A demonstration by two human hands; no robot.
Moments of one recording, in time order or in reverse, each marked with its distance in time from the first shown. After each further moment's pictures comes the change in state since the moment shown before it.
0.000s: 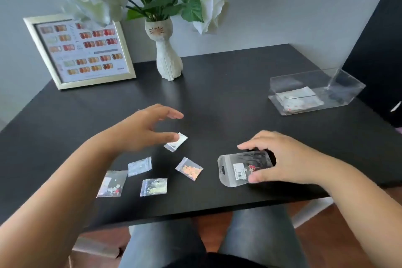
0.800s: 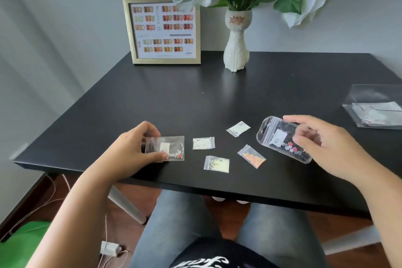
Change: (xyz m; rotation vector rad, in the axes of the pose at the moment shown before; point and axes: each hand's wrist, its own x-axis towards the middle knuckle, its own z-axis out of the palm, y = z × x) left_hand -0.164 -0.092 0.016 -0.035 0.409 -0.417; right_hand 0.040 -0.046 0.026 0.112 0.339 -0.130
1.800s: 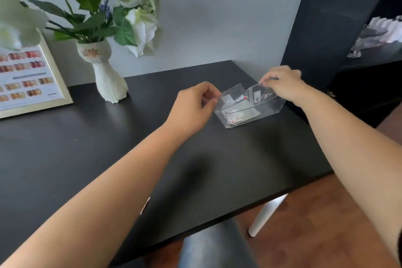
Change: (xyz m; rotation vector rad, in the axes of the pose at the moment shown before) left_hand 0.130 0.335 0.164 -0.355 -0.049 0.707; right_hand 0.028 0.151 -0.203 -0.207 0.354 0.615
